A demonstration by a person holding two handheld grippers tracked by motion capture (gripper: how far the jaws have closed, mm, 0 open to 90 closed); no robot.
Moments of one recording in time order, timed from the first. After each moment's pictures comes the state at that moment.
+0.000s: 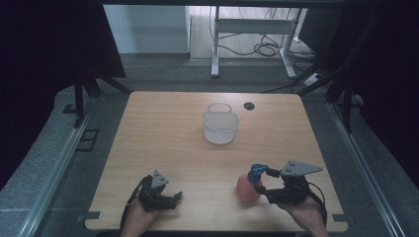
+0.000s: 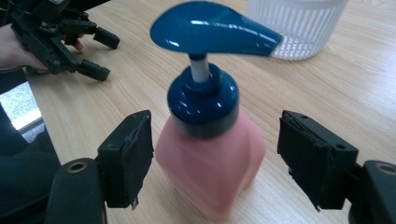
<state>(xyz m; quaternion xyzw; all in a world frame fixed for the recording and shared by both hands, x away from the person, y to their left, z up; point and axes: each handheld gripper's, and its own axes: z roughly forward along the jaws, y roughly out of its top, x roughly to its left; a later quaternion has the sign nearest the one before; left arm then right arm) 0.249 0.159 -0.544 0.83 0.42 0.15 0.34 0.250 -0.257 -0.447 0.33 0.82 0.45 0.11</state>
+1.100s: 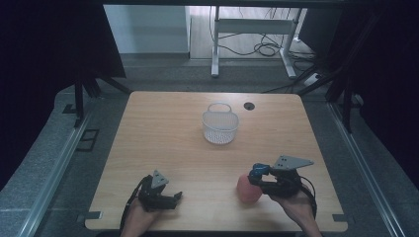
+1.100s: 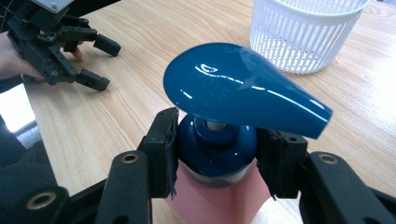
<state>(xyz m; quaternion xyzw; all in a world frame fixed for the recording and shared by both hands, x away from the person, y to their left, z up) 0.249 0.159 -0.544 0.83 0.42 0.15 0.34 0.262 -0.239 -0.443 0.32 0.83 0.45 0.11</state>
